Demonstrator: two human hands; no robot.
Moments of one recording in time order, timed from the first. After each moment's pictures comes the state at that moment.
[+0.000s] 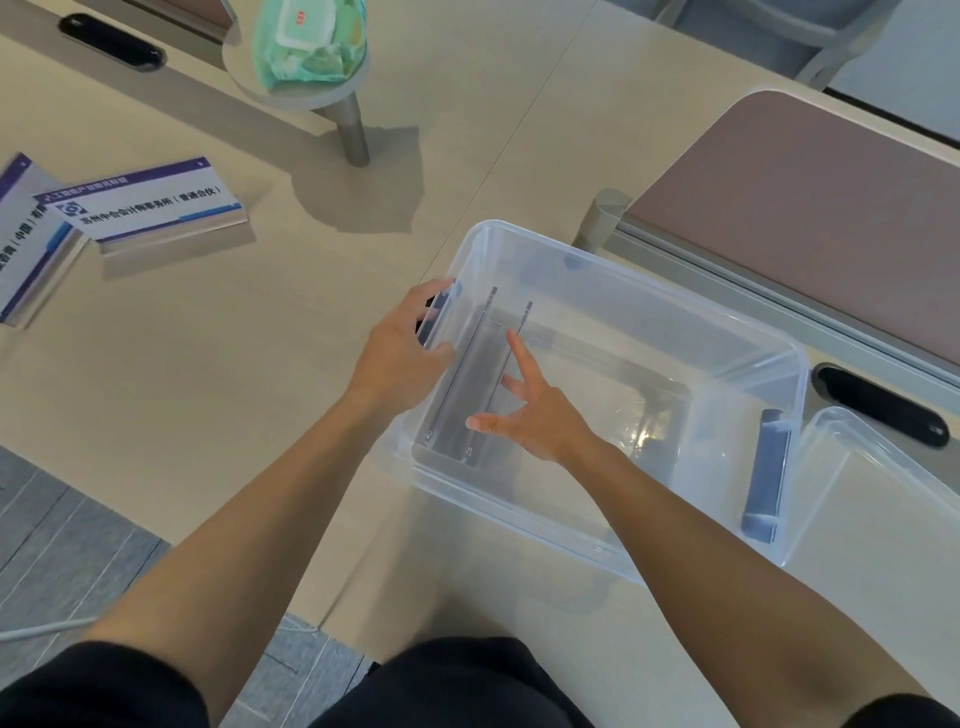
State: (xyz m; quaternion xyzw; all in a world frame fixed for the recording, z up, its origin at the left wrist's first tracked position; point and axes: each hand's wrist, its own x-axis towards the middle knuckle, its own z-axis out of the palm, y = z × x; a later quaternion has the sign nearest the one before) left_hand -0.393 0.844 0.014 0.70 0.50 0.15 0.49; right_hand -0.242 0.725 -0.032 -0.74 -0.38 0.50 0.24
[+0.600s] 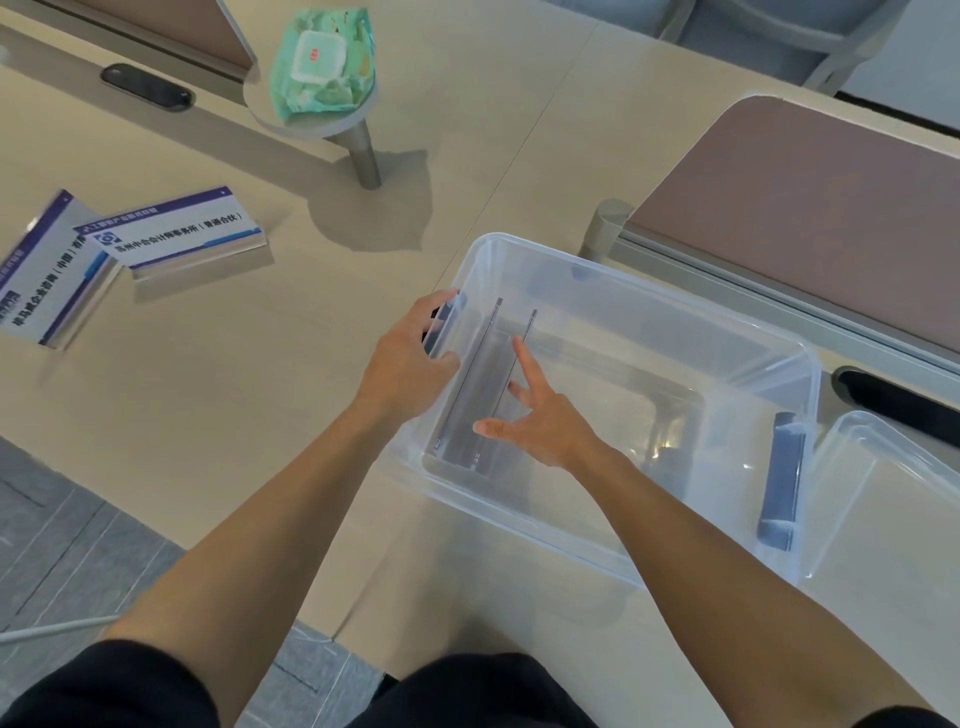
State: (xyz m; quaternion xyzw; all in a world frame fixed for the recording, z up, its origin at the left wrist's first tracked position) left_hand -0.392 0.843 0.013 0.72 0.50 0.14 0.46; right_hand -0.241 0.725 -0.031 -0.73 -0.38 0.51 0.25
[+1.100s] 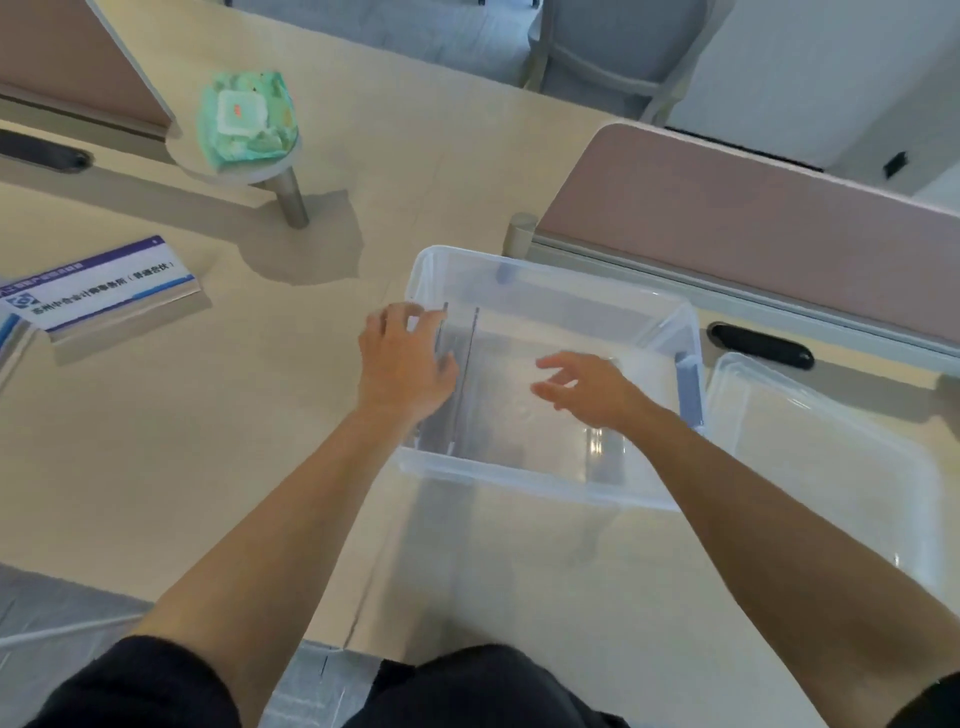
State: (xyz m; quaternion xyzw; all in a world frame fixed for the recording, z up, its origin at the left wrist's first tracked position) left_hand -0.391 0.820 0.024 0.89 0.39 0.11 0.20; right_hand -0.205 0.658 0.037 -0.84 -0.35 0.36 0.18
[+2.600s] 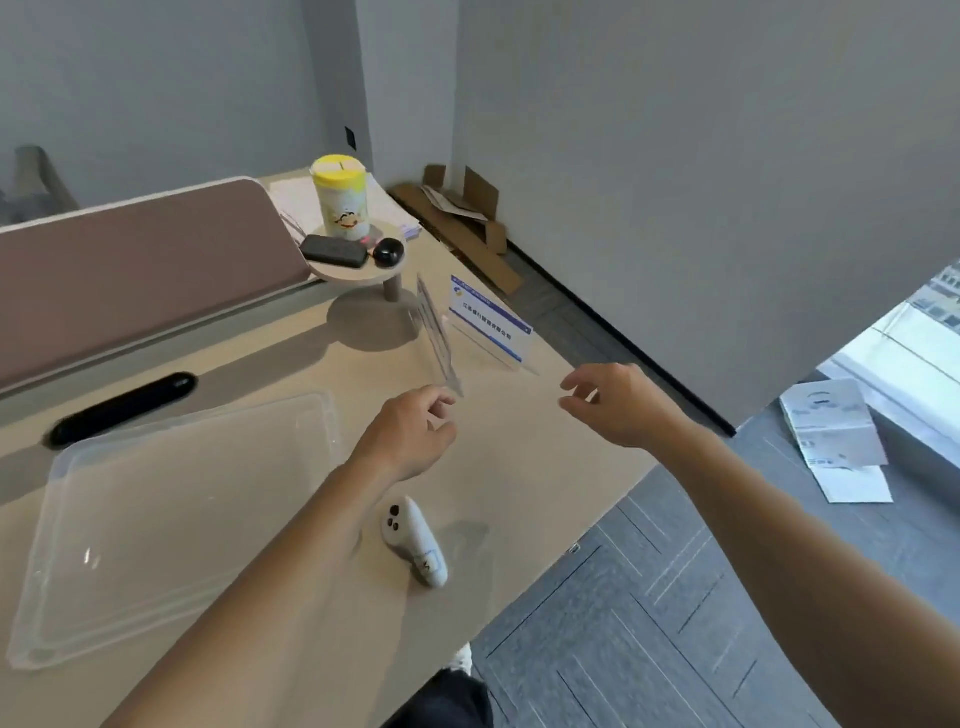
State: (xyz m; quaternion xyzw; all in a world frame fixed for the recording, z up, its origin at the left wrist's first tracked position) left_hand 0.036 0.102 0.069 0.91 -0.04 -0.12 0.40; right_hand 0.040 -0.163 0.131 -0.98 -0.04 0.11 0.18
